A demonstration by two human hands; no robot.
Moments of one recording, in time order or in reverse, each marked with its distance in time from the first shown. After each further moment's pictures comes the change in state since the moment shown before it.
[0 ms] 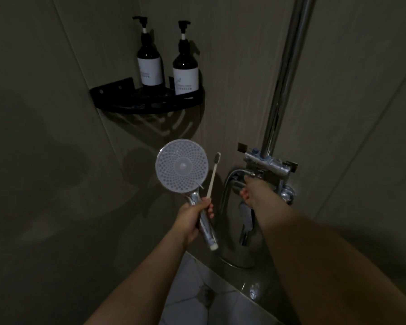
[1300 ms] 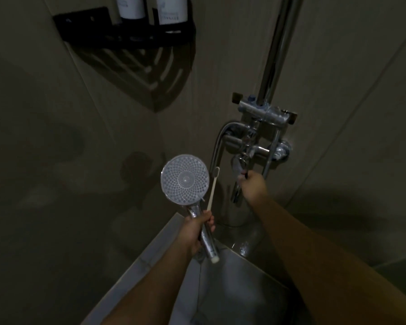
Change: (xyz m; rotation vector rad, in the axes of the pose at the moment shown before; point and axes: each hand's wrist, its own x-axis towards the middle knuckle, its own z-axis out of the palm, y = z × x) left_hand -0.022 -0.135 -0.045 -0.042 0.157 -0.208; right_hand 0.015 0.109 -0.052 -0.632 0.014 -0.431
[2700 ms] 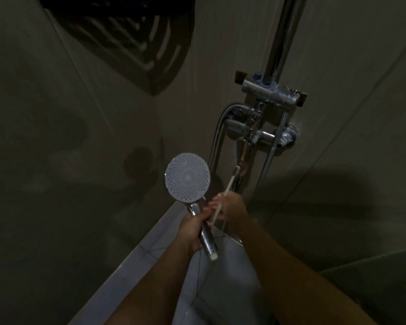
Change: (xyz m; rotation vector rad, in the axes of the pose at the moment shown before) left_hand 0.022 -0.028 -0.018 0.019 0.075 -0.038; right_hand -0.037 0.047 0.057 0.418 -0.327 0.296
